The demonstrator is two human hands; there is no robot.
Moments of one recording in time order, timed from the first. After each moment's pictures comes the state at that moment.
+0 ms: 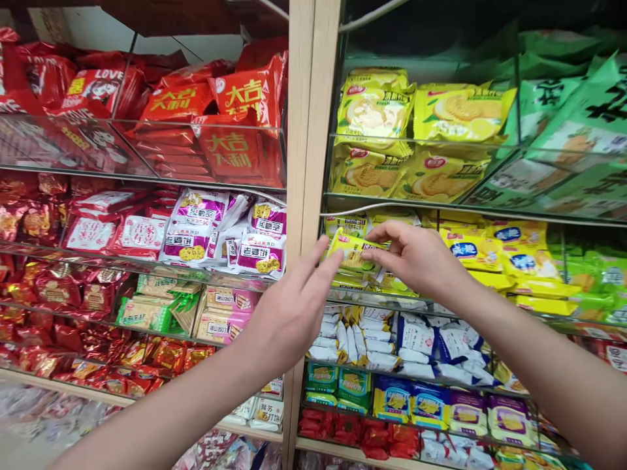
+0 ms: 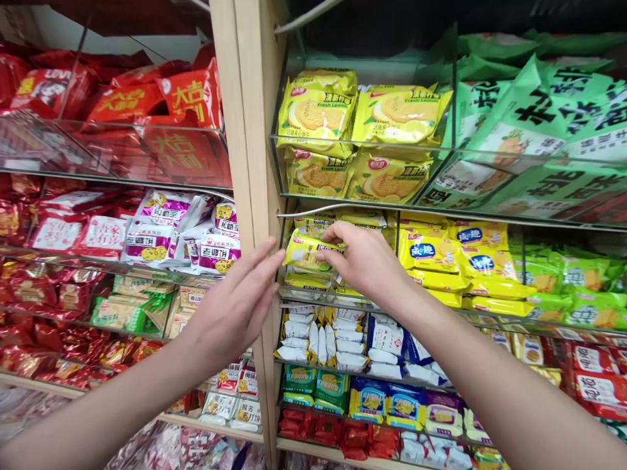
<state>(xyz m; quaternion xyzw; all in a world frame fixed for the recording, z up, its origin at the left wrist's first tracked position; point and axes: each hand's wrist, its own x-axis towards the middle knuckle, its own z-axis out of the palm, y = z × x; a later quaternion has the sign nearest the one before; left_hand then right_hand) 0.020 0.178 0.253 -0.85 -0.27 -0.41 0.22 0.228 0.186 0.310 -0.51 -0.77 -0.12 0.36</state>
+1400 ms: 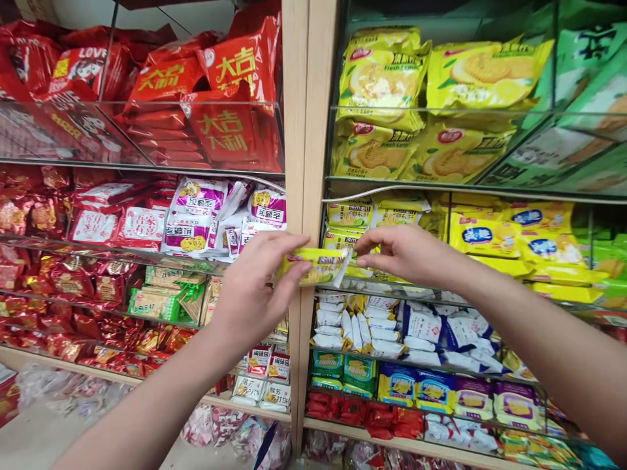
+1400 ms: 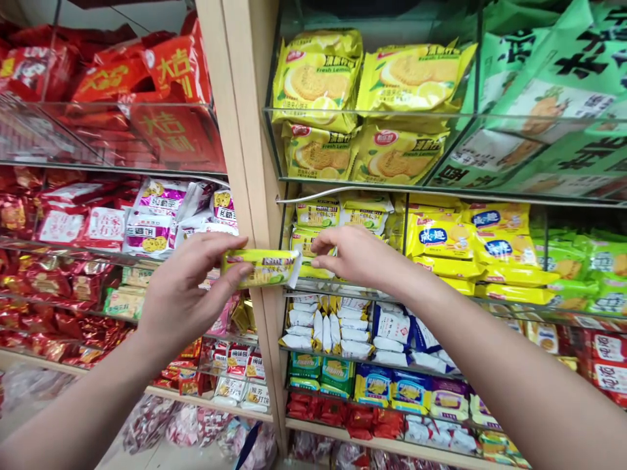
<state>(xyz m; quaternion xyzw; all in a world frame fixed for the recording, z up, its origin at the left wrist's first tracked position) -0.003 0.171 0.271 -0.79 -0.28 -0.52 0.15 0.221 0.190 0.306 -0.49 -0.84 -0.04 0.23</state>
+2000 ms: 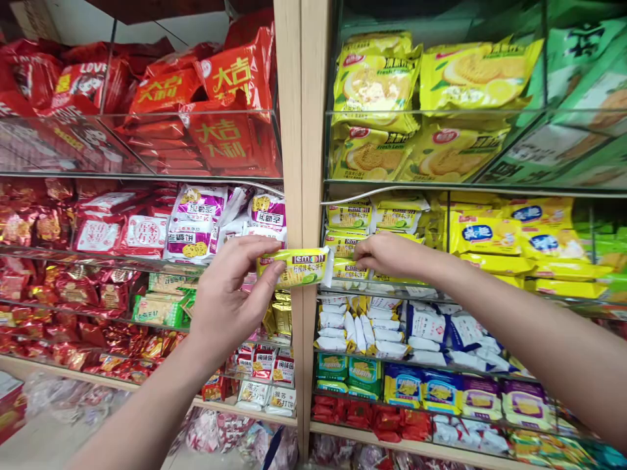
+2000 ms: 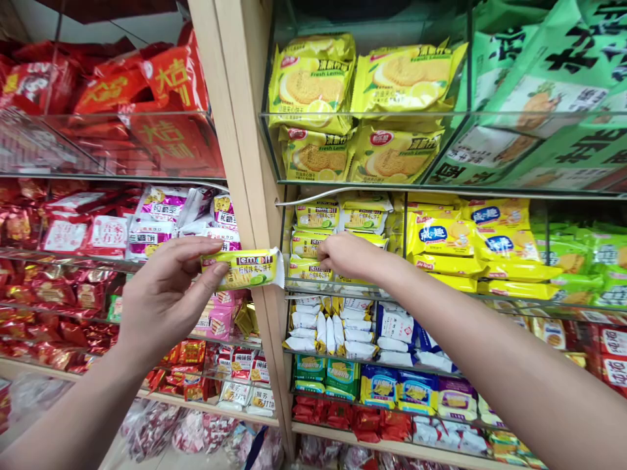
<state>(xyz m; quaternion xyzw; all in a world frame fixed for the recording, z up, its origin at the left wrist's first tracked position) -0.027 0.178 0.263 -0.77 -0.30 -0.56 0.08 0.224 0.230 0.293 -0.50 -0.86 -0.09 0.05</state>
